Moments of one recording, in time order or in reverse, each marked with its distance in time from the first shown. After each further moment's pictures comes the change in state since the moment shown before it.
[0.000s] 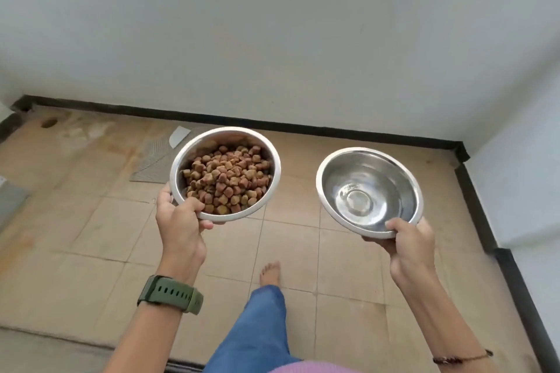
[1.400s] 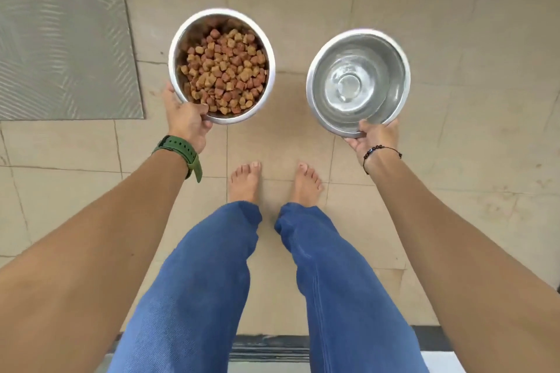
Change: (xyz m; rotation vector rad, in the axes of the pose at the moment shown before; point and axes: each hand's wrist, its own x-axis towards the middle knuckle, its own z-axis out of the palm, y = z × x) left_hand 0.476 -0.648 0.210 1.904 -0.674 -0.123; right_hand 0.686 0.344 0.184 -0.126 0.309 0.647
